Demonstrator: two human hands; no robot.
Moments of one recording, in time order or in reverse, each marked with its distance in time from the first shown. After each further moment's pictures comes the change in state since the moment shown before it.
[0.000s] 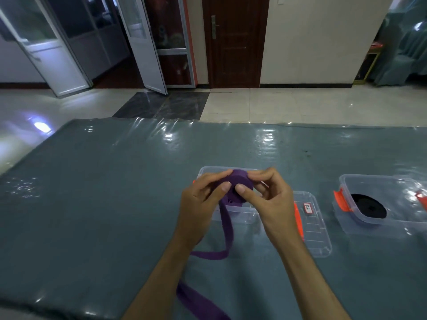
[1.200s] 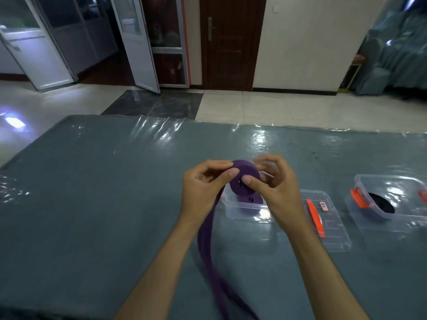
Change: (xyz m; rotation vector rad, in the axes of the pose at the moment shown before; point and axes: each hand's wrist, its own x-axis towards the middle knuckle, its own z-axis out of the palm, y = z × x) left_hand 0.026 0.019 -0.128 -0.162 0.052 0.038; right_hand 0.003 0.006 0.125 -0.192 -0.039 -0.024
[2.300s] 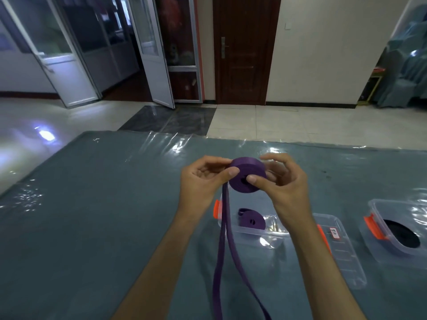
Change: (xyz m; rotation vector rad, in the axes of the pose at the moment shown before) left_hand 0.057 0.008 0.044 0.025 0.016 0.000; right_hand 0.064 -0.003 -0.045 0.097 -0.051 -0.163
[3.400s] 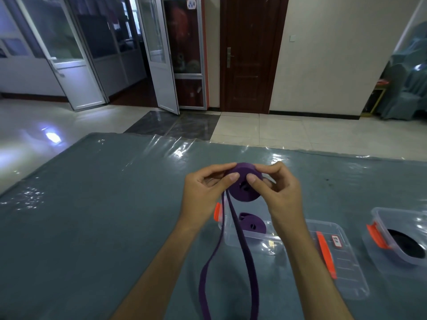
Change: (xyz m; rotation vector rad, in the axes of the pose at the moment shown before) left_hand -0.020 -0.008 -0.001 0.073 -0.024 0.031; right_hand -0.016 0.014 0.009 0.045 0.054 0.078
